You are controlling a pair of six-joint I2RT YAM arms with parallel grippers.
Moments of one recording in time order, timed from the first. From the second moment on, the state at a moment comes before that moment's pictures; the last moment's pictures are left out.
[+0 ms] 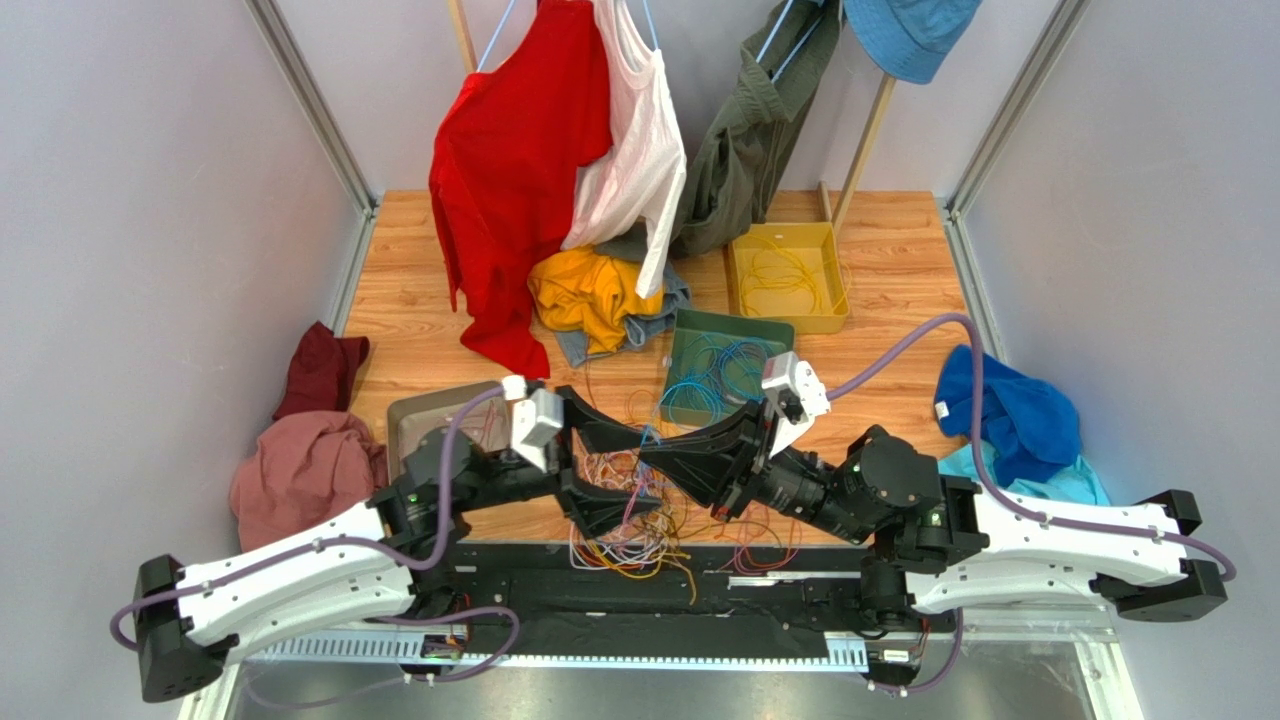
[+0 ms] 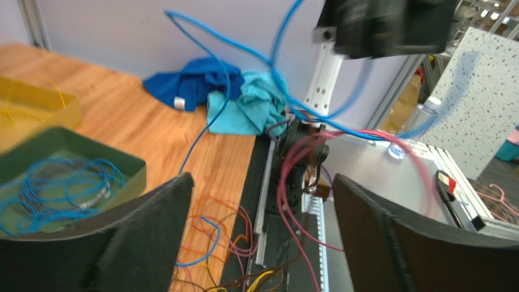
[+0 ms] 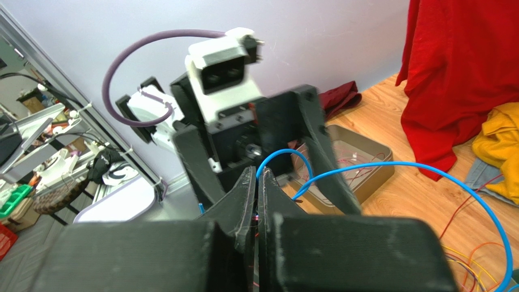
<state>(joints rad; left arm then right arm) -1.07 0.62 0.46 0.39 0.34 -0.32 1.48 0.77 0.85 0.12 0.29 0.34</state>
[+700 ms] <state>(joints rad) -1.07 0.47 0.37 0.12 -0.20 -0.38 1.48 0.62 0.93 0.00 0.38 0.29</state>
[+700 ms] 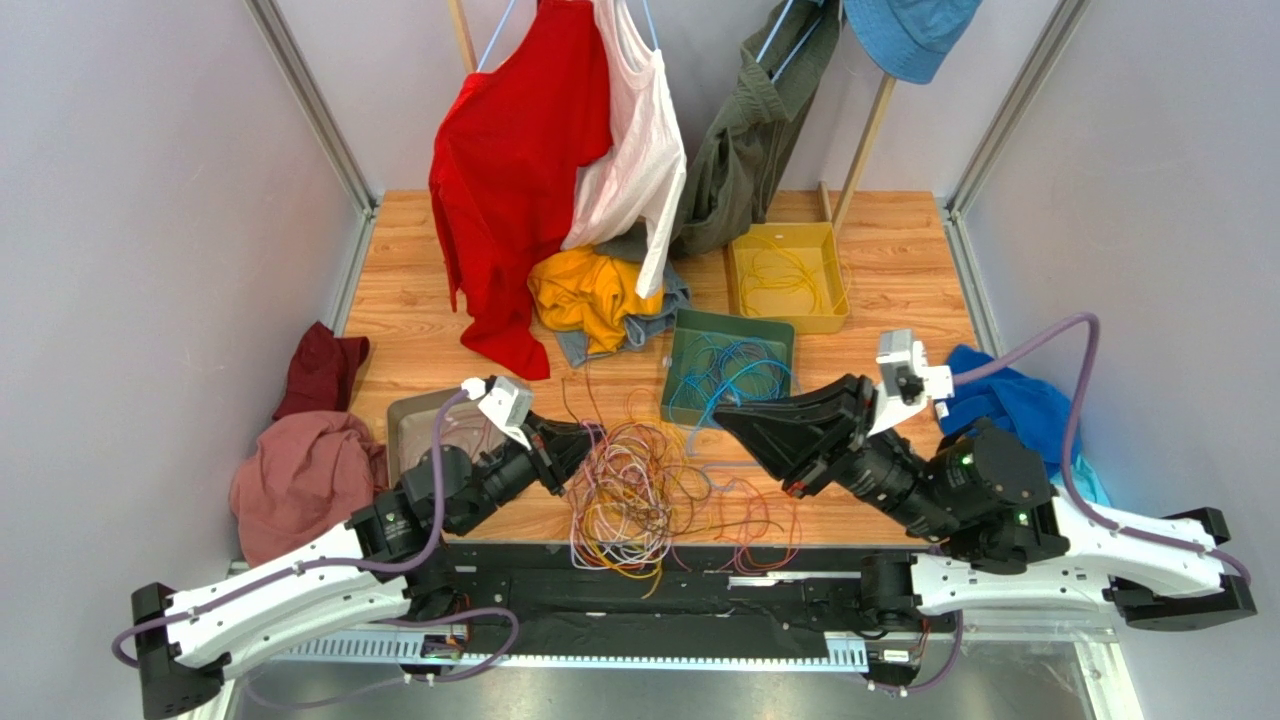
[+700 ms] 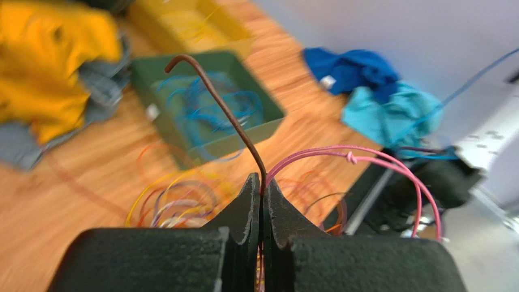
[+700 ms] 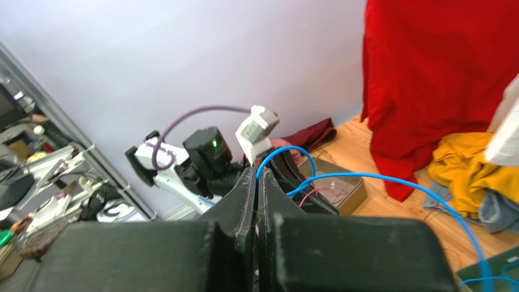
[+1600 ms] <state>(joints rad) -0.96 0.33 0.46 0.09 -0.13 -0.40 1.48 0.65 0.93 -0.07 0.41 0.30</state>
